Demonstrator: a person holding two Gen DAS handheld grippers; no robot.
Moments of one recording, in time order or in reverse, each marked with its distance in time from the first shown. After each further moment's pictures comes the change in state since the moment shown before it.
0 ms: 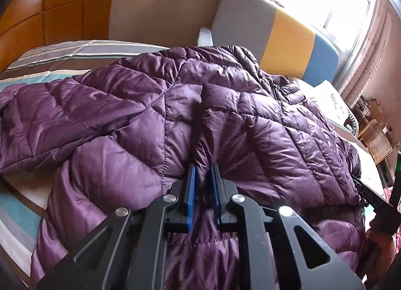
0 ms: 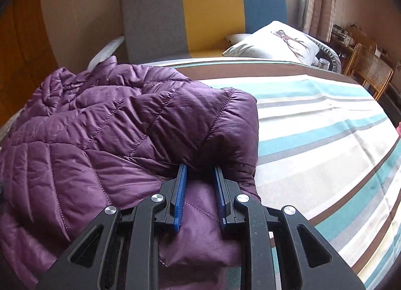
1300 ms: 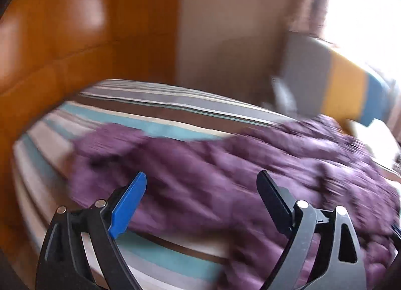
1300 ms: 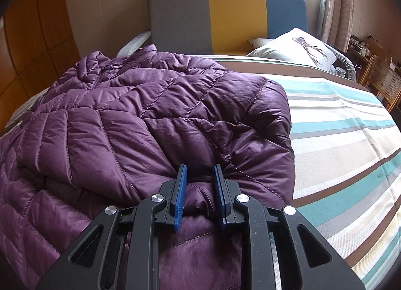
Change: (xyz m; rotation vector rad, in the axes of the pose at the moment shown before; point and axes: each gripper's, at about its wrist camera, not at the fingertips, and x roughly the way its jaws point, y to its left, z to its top) left arm -0.088 0.126 0.043 -0.099 -0.232 0.426; right arm -0.031 0.024 -0.029 -0.077 -0.009 0.092
